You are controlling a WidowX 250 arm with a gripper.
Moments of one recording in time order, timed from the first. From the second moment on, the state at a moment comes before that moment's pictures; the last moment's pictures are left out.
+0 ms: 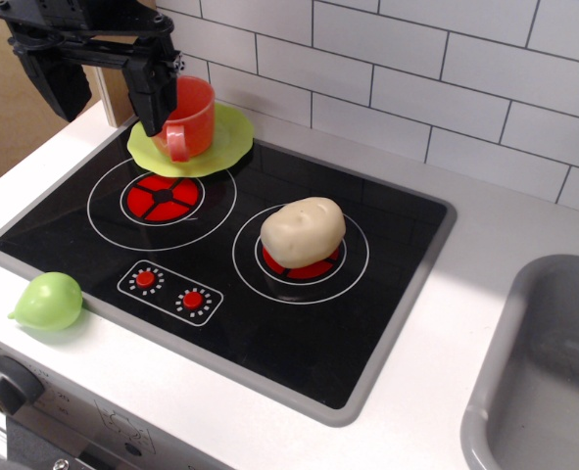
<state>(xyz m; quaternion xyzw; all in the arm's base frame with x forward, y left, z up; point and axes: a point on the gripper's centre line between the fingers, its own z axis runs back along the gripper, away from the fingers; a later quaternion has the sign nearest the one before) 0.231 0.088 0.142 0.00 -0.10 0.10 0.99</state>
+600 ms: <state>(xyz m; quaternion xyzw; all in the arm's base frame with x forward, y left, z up) 0.247 0.094 0.119 0.00 -0.10 0.16 0.98</state>
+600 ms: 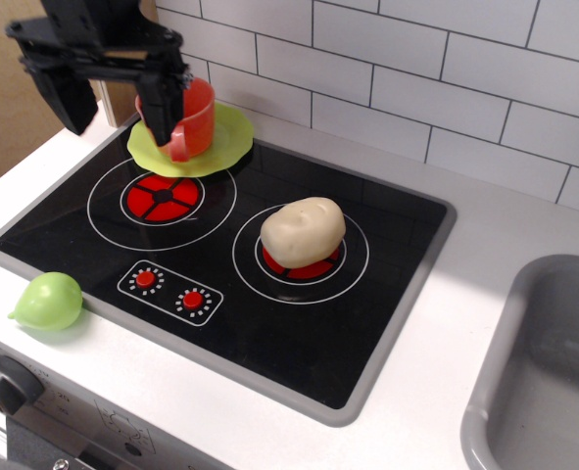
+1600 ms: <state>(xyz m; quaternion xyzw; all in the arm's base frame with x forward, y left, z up) 0.292 0.105 0.074 0.02 -0.08 0.26 0.96</state>
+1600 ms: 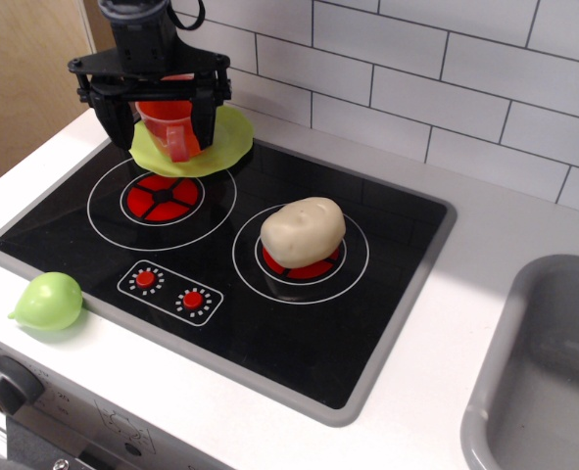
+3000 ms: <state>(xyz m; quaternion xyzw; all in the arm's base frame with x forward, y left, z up) 0.276 0.107 0.107 -0.02 -0.08 0.24 0.97</state>
